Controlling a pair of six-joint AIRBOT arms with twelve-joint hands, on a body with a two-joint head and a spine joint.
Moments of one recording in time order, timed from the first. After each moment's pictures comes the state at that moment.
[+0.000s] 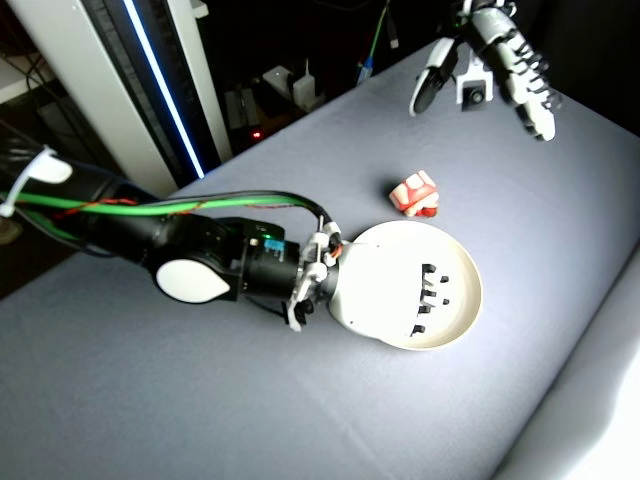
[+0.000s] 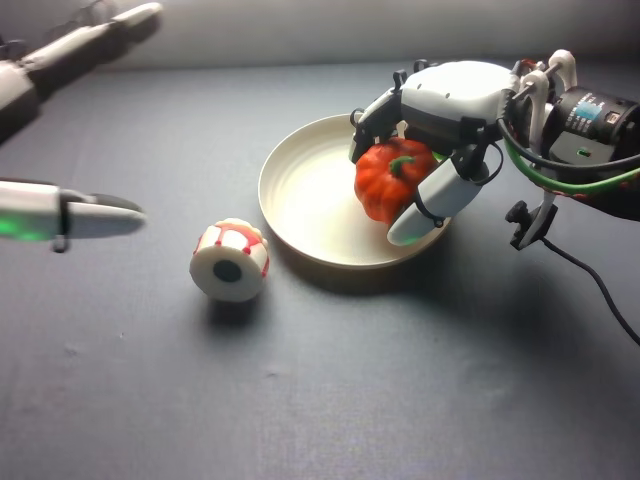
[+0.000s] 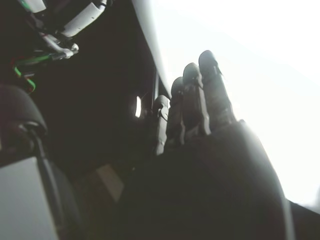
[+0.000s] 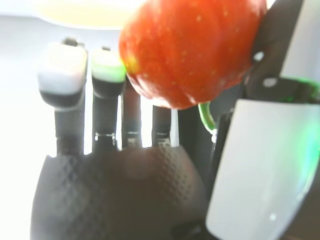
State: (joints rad) left arm 0.91 -0.89 1.31 0.00 -1.16 0.16; right arm -0.41 -1.50 1.71 -0.27 0.41 -0.39
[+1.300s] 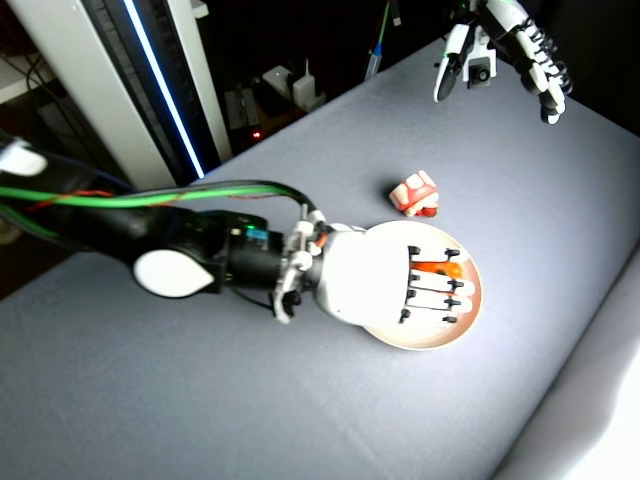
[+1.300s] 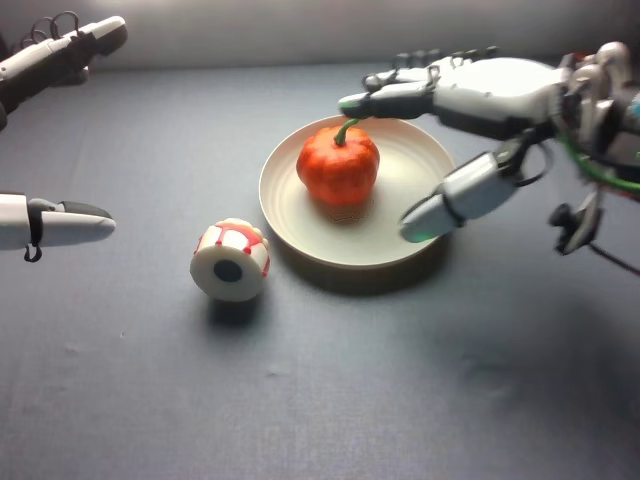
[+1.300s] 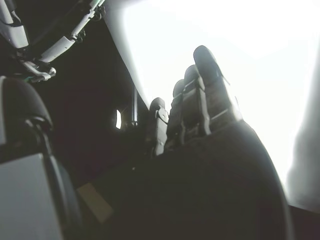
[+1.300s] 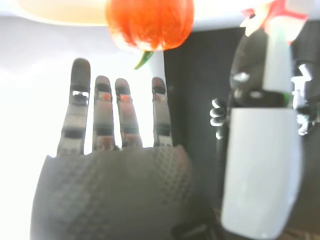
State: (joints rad) left arm 0.97 -0.87 1.29 -0.05 -1.19 0.16; right arm -0.41 -1.33 1.53 -0.36 0.42 -0.33
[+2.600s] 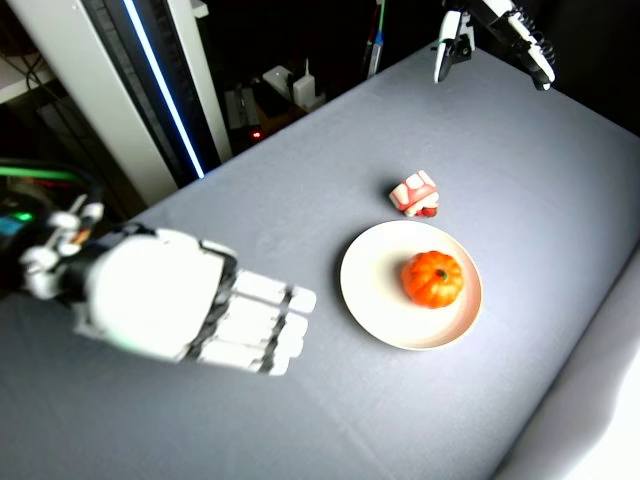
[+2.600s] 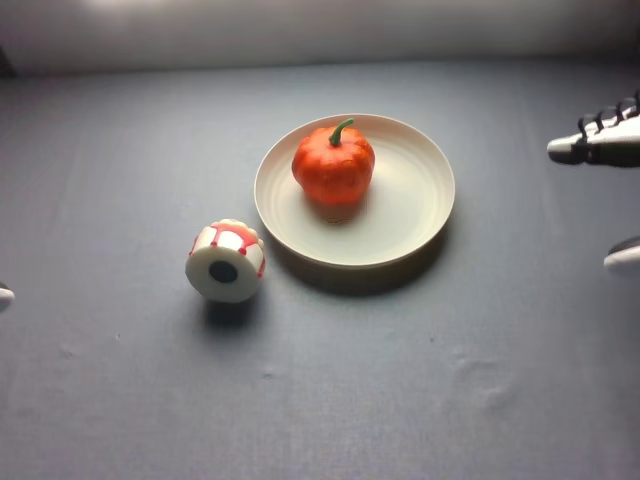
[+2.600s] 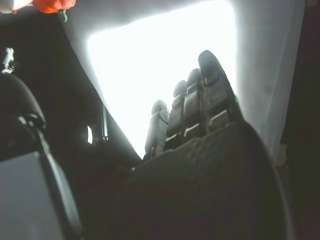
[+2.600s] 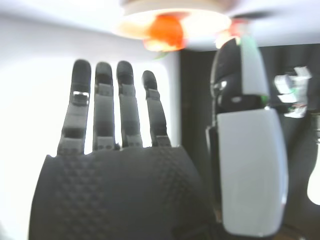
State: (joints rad) left arm 1.43 -0.83 1.17 -0.40 -1.48 0.16; right arm -0.72 -0.83 1.08 -0.09 0.58 -0.55
